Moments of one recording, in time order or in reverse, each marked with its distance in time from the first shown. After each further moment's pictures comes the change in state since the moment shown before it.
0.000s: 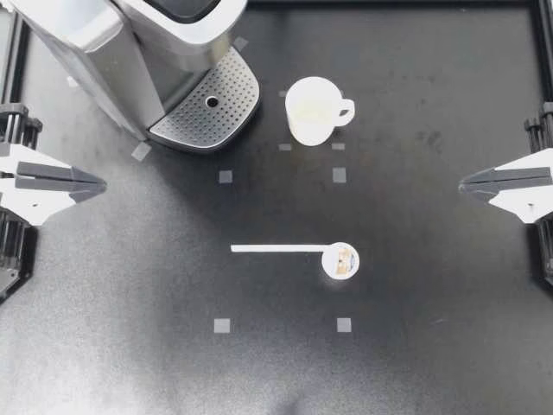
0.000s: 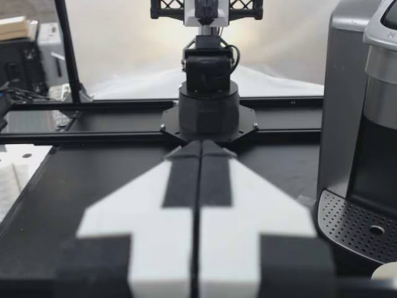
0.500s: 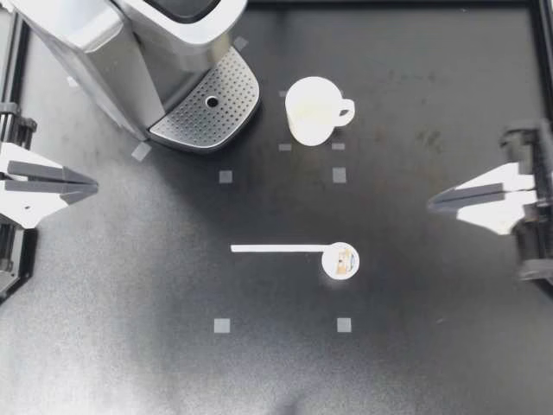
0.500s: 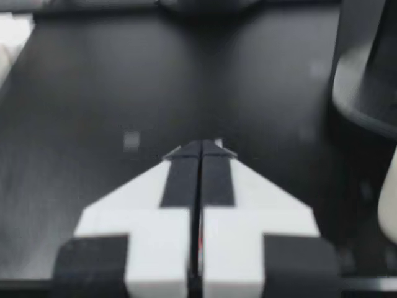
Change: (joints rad) left arm -0.012 -0.026 0.000 0.000 -0.003 -0.002; right arm 0.002 0.161 -0.051 0.021 0.276 0.006
